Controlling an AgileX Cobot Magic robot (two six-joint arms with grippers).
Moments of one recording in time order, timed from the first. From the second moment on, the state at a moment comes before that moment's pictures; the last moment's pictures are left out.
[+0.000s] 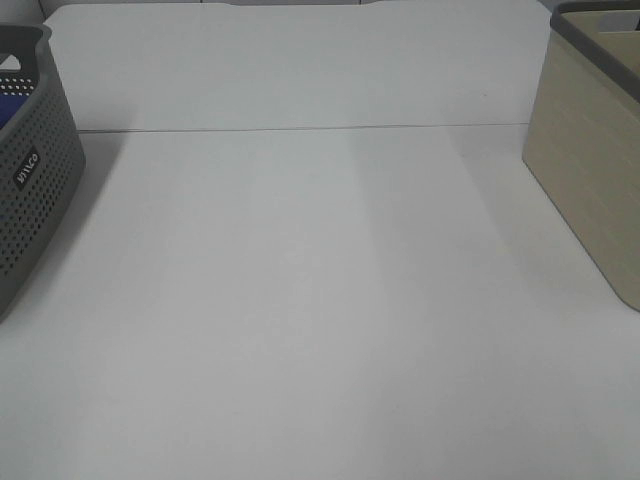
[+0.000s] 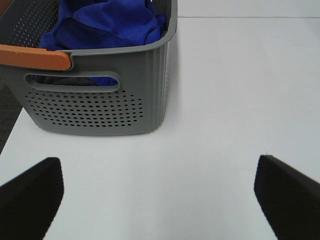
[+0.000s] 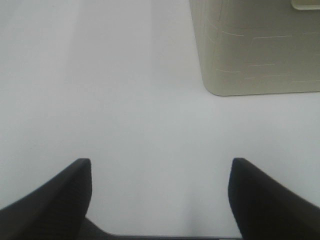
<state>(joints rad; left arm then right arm) 0.04 0.00 -0.52 0.00 1.08 -0.03 -0.10 0.00 -0.45 0.10 1.11 -0.11</state>
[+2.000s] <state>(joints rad) 0.04 0.00 -0.52 0.00 1.08 -0.03 -0.10 0.00 -0.45 0.10 1.11 -0.11</state>
